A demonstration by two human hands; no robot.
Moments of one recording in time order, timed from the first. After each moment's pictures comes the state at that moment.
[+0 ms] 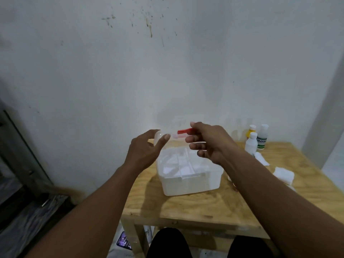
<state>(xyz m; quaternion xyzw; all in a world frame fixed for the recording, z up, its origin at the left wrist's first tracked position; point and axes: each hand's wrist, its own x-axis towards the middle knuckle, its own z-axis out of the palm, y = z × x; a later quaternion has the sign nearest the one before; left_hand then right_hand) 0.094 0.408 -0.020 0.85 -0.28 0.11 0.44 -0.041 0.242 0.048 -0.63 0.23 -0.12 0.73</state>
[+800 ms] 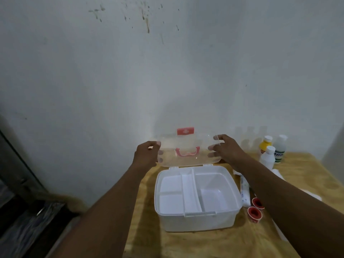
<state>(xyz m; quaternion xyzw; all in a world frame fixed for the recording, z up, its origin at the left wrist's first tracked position) 0.191 0.358 -0.046 0.80 -0.12 -0.08 0.58 0.061 0.121 -0.027 -0.74 0.25 -0.13 0.61</state>
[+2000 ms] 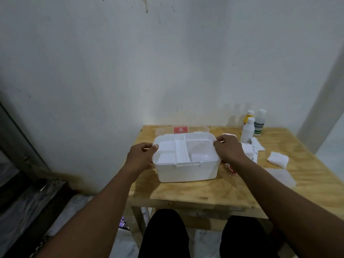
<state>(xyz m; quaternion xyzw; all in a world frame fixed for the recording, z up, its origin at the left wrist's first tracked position) 0.085 0.417 -0.086 0.80 -0.10 -0.10 0.58 -0.044 0.170 -0.066 -0.80 0.33 -0.20 0.47</state>
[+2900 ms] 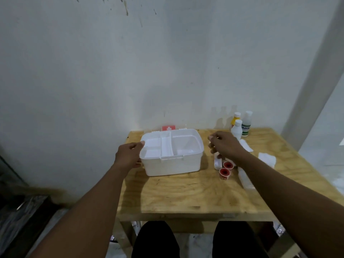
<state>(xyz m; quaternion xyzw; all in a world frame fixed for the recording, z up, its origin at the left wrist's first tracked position) 0.135 0.395 -0.083 0.80 -0.08 -0.12 0.58 -0.037 0.126 -0.056 -0.82 0.28 -0.17 0.47</state>
